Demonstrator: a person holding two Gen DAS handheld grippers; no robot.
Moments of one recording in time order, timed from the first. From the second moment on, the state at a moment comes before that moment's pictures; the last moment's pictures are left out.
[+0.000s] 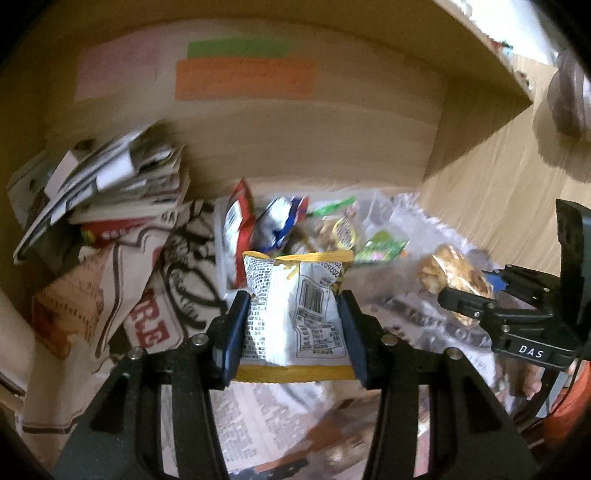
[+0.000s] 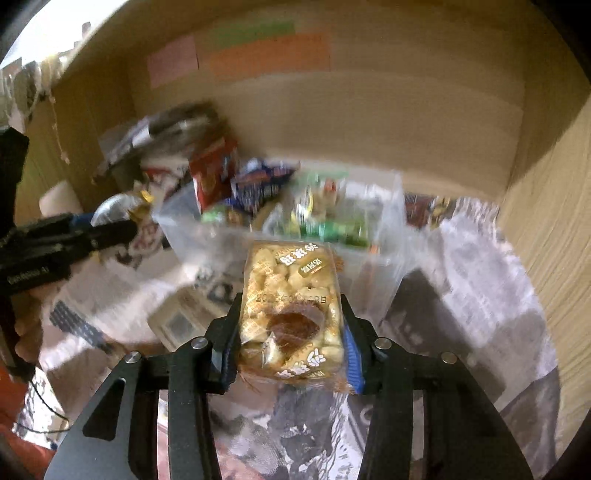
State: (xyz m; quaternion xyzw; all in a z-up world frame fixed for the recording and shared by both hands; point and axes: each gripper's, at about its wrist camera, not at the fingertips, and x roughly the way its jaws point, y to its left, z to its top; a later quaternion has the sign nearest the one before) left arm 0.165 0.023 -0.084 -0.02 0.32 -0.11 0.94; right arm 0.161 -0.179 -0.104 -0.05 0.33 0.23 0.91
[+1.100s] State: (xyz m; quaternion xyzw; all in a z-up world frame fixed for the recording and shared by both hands) left arm 0.273 -0.031 -0.077 0.01 0.33 -0.15 0.93; right arm 0.252 -0.171 -0.093 0.00 0.31 0.21 0.93
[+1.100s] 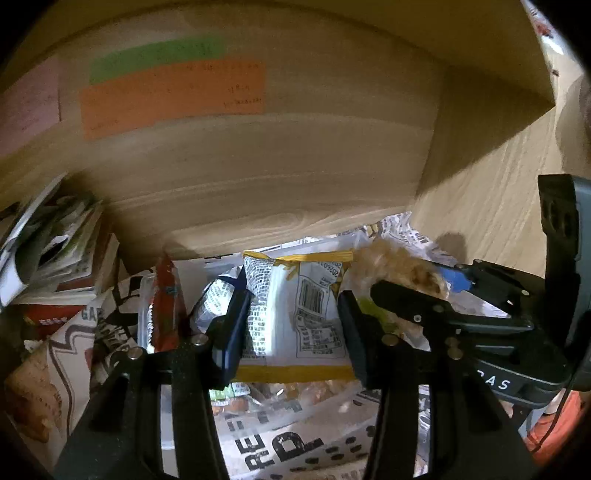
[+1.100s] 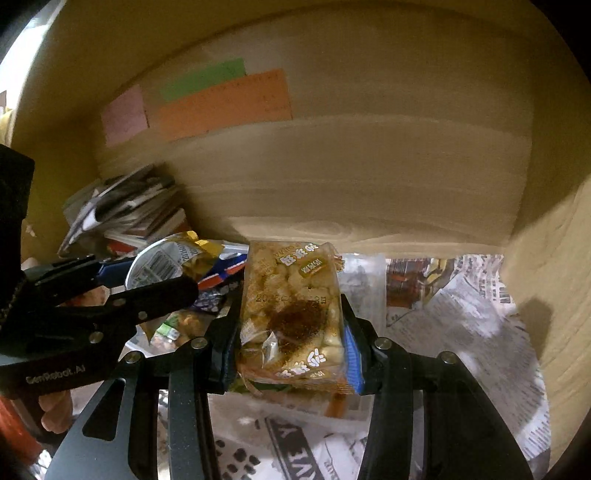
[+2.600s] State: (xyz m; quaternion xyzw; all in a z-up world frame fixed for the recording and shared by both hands) left arm 0.137 0.063 -0.122 -0.02 0.38 -0.08 0.92; right arm 0.168 -0.097 -0.165 -0.10 0.41 0.32 0.85
